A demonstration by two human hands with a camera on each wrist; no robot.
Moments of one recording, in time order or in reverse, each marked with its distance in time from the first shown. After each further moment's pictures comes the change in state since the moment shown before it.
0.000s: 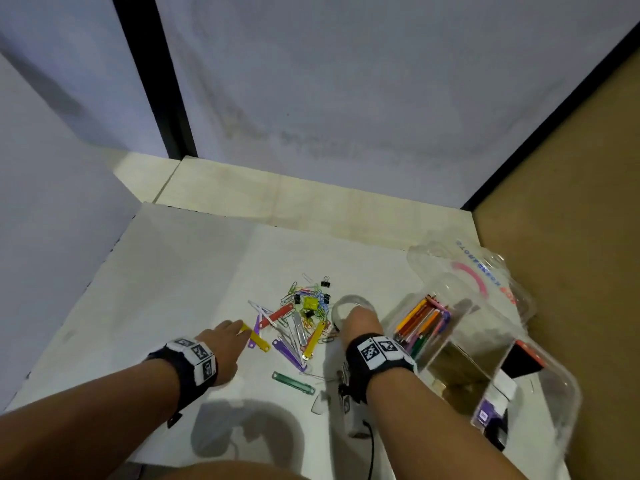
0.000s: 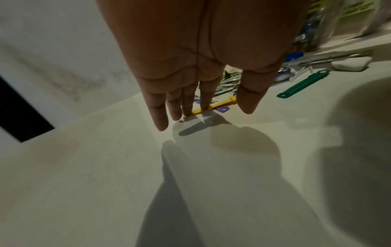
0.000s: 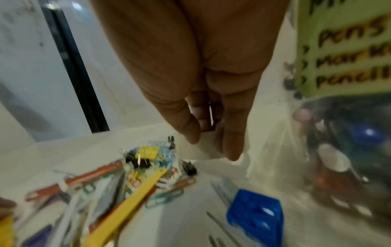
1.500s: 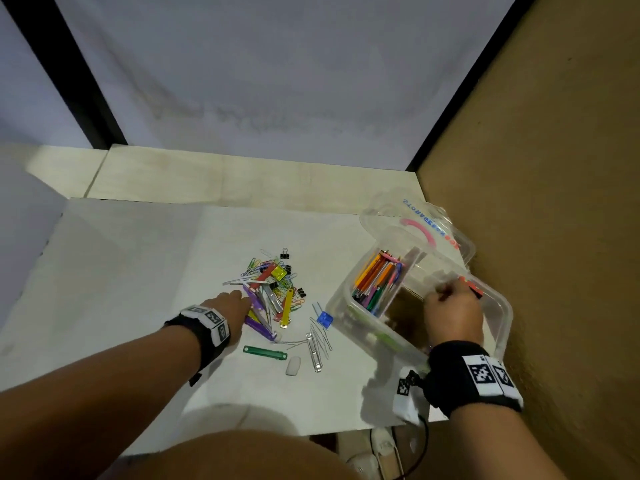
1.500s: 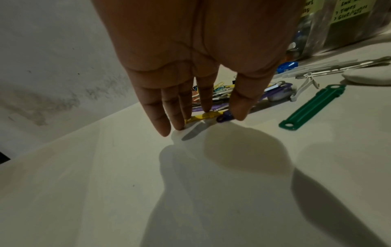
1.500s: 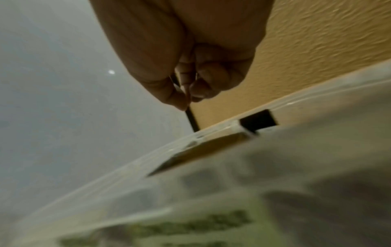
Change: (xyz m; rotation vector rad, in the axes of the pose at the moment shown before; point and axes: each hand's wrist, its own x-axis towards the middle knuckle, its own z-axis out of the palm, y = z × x) left_hand 0.033 0.051 -0.024 -0.010 0.118 0.040; right_hand -0.058 0.141 -0.077 0.311 0.788 0.063
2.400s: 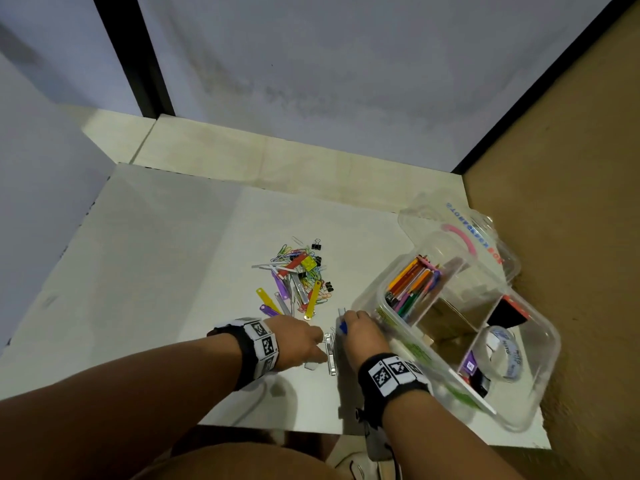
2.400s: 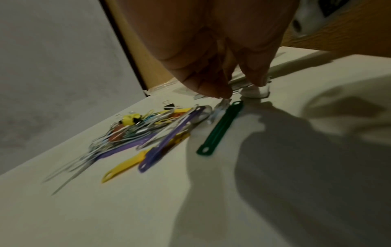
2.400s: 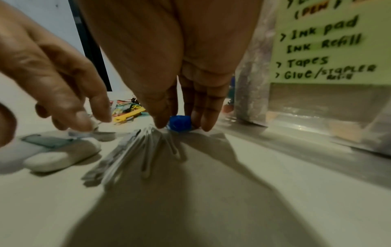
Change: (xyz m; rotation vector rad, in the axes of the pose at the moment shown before) left_hand -0.028 0.055 0.002 0.197 -0.023 0.731; right_hand -0.058 -0.009 0.136 -0.638 -0.779 -0.526
